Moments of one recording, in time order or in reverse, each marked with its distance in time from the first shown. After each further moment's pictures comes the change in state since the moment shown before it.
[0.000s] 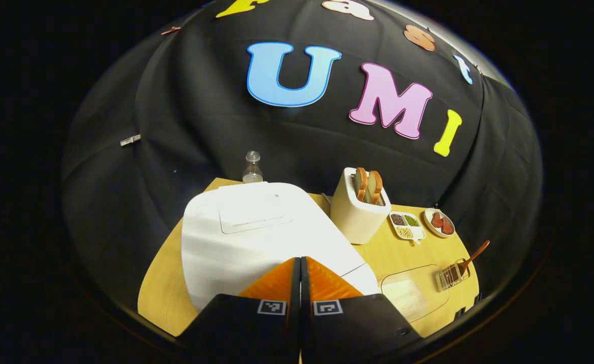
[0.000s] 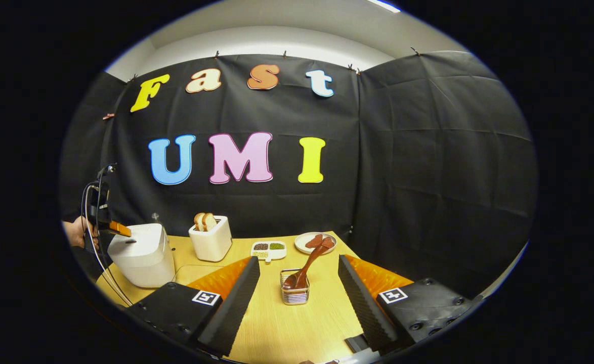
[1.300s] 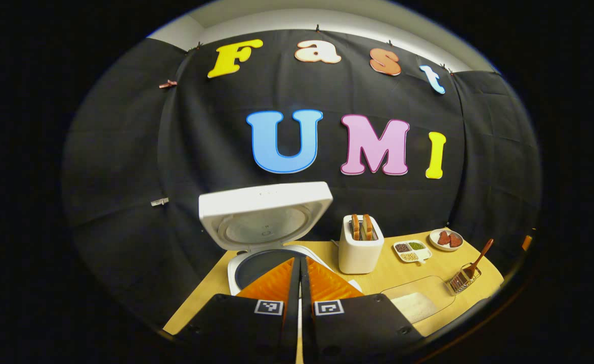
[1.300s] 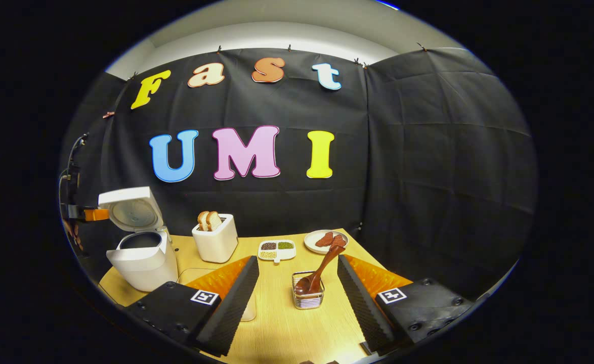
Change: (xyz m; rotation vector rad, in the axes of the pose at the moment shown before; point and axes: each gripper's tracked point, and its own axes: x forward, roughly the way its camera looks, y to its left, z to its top) left arm -0.132 -0.043 0.045 0.164 -0.396 0.128; right arm 0.064 0.032 -0.012 0.022 0.033 0.069
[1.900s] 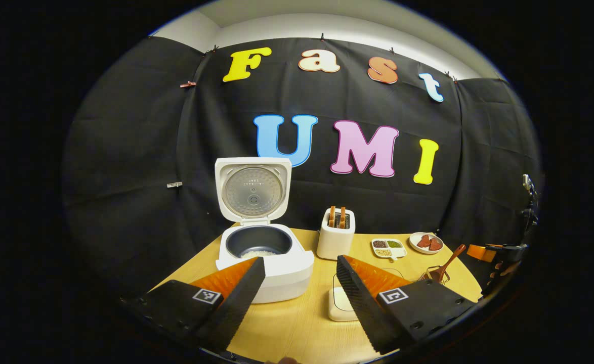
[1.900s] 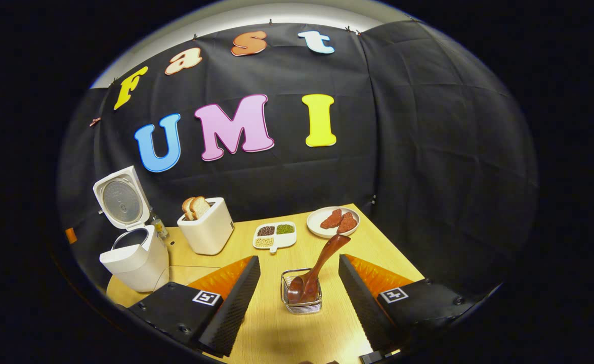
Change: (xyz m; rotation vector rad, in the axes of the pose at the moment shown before) left arm -0.103 -0.082 -0.039 -0.069 0.053 0.075; right arm 0.107 -0.047 -0.057 0.098 0.201 0.054
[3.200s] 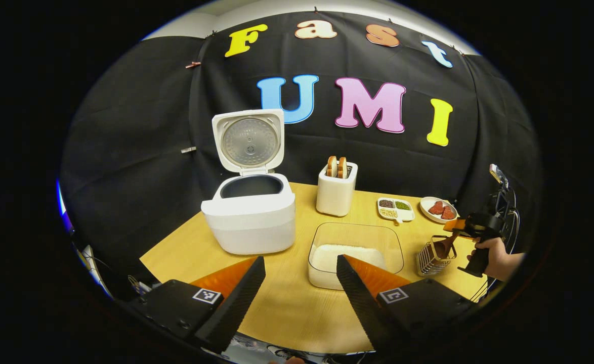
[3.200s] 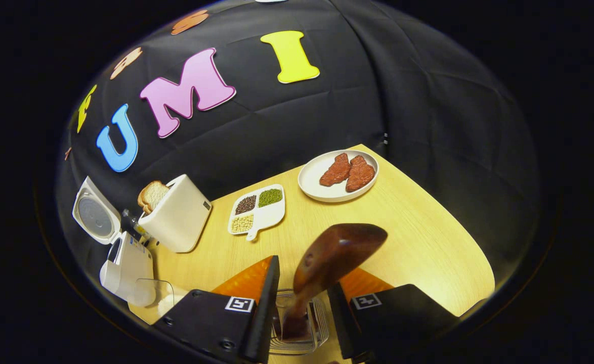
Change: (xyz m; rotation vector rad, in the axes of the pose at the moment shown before) left arm -0.012 -0.081 -0.092 -0.012 0.213 0.119; right arm 0.162 -0.033 -0.076 0.151 0.247 0.016
